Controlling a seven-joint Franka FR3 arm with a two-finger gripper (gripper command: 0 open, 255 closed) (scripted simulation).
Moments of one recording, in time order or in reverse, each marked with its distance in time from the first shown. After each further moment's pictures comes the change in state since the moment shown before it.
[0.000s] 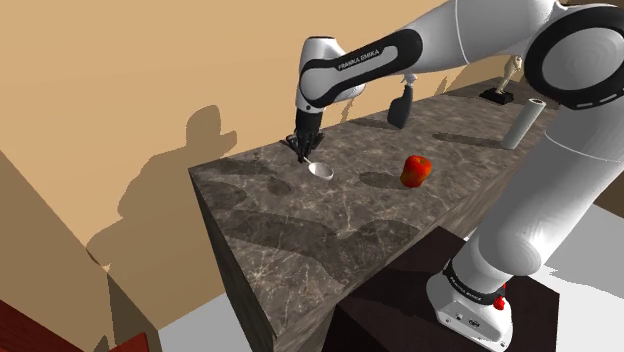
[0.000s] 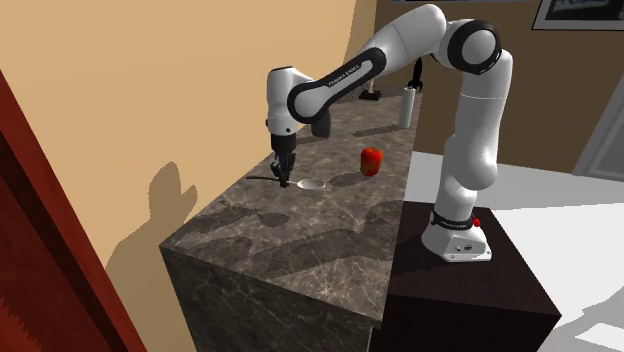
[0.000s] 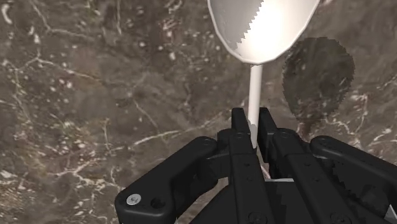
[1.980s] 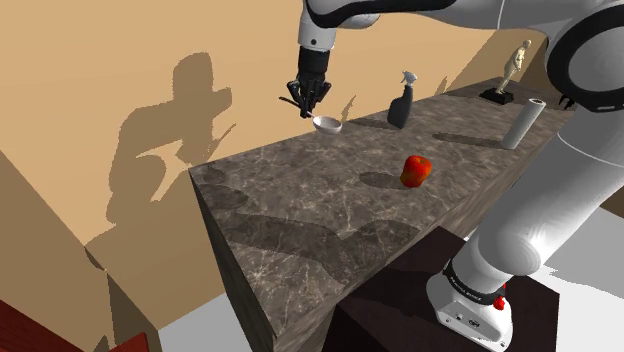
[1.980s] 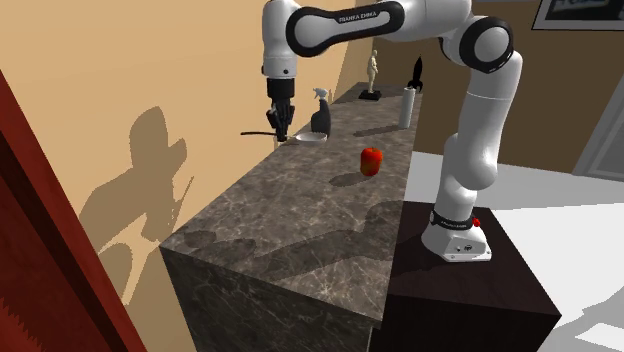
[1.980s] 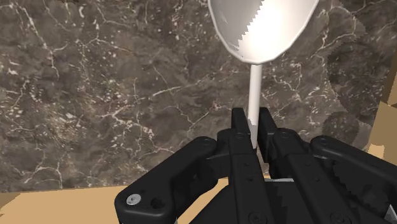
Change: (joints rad) arm -0.007 -0.081 -0.007 0.308 -0.005 -0.387 0.031
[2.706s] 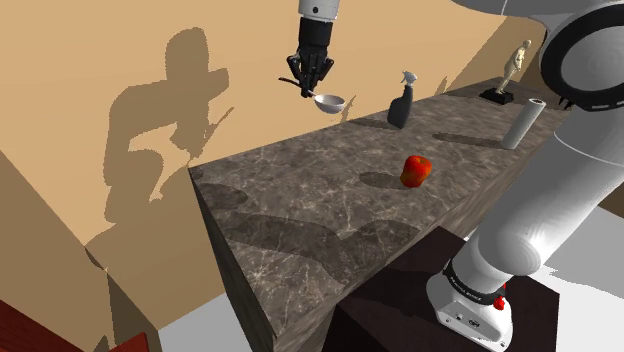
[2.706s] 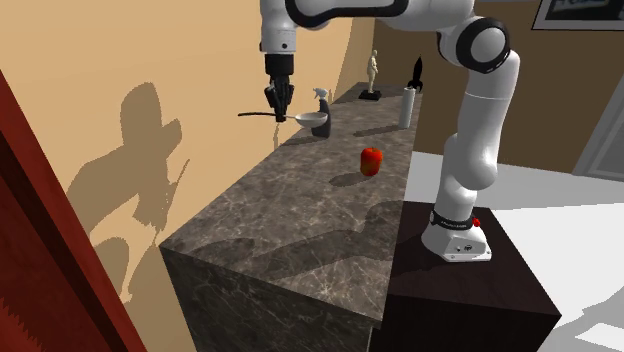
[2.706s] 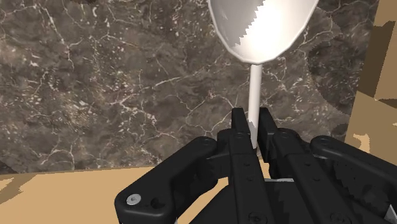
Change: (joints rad) arm 0.001 0.022 0.001 0.180 -0.005 -0.158 0.020
